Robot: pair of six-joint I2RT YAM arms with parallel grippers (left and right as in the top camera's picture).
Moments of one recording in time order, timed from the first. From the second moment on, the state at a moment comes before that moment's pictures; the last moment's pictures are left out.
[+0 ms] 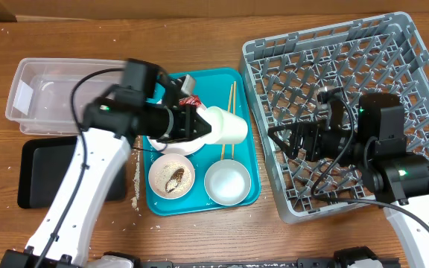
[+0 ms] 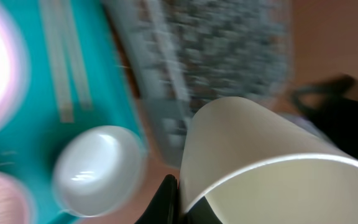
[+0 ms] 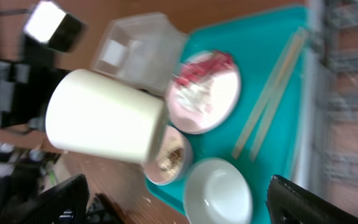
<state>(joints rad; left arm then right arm) -0.22 1.47 1.33 -0.98 0.85 -0.30 0.17 1.07 1.02 -0.67 -0.75 0.30</state>
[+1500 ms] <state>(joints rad) -0.21 1.48 1.33 -1.08 1.19 -0.16 0.40 1.05 1.05 -0.50 -0.81 0.33</state>
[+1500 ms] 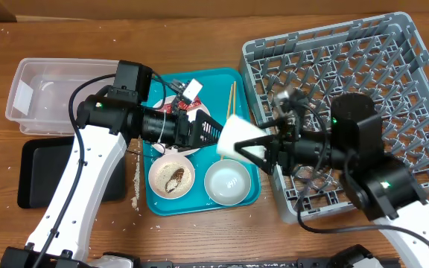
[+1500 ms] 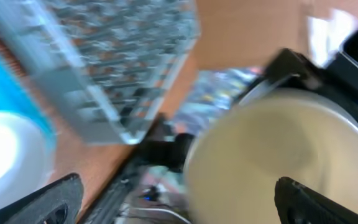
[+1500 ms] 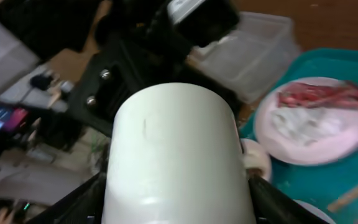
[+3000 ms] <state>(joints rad) -0.21 1.48 1.33 -1.13 0.77 -0.29 0.31 1.36 1.29 -1.23 -0.09 0.49</state>
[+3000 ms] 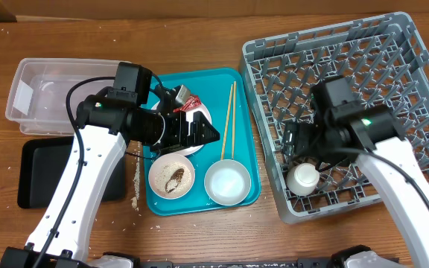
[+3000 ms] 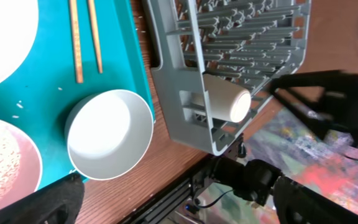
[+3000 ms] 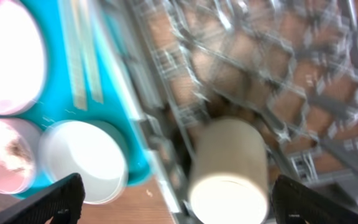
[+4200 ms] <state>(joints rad) -0.63 1.60 1.08 -0.89 -0.20 -0.74 0.35 1.22 1.30 -1.06 -0.15 0.47</state>
